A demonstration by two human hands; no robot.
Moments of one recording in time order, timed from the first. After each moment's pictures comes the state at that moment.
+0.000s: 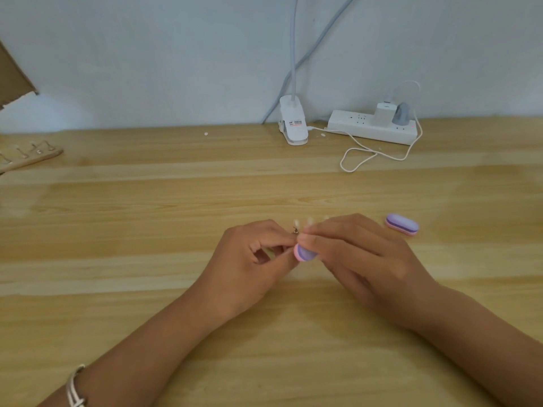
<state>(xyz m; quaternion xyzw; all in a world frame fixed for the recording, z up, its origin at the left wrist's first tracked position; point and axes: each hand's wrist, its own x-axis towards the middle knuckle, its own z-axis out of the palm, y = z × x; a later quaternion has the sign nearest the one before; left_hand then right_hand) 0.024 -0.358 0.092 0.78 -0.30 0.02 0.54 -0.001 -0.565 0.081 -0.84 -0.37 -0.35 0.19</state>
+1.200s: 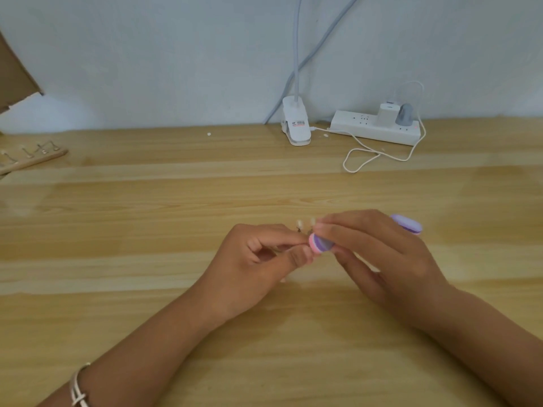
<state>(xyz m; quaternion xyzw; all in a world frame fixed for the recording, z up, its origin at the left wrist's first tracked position) 0.021 -0.359 0.096 0.72 -0.29 -0.06 0.62 -0.001 -0.572 0.081 -0.83 -0.36 -0.37 0.22</state>
